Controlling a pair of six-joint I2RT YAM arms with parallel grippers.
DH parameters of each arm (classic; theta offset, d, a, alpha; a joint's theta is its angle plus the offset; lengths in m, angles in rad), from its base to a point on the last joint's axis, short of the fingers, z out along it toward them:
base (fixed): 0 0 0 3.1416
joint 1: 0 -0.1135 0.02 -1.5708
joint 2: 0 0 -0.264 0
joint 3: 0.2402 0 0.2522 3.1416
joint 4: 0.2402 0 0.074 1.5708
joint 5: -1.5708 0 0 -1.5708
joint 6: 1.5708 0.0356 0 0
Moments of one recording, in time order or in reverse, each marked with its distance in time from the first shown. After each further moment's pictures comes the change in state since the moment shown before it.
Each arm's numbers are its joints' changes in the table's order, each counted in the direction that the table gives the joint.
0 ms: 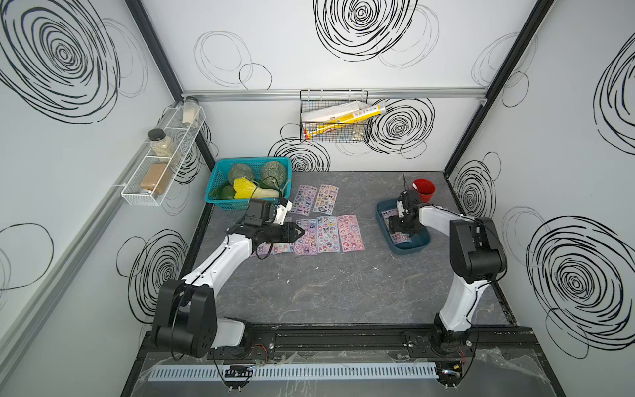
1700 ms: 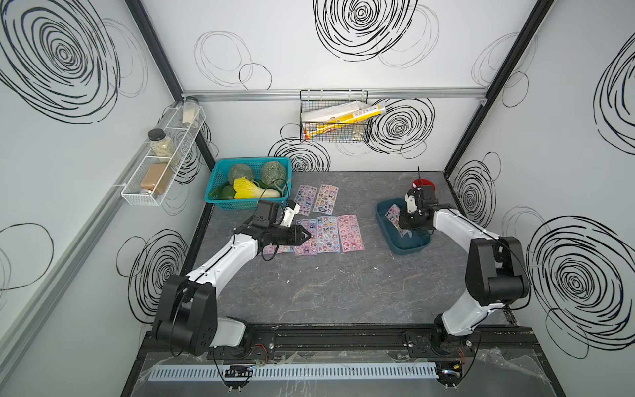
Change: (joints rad) left arm 0.089 -0.021 0.001 -0.023 -0.002 -0.041; right arm 0.040 0.239 -0.069 0.031 0.122 0.041
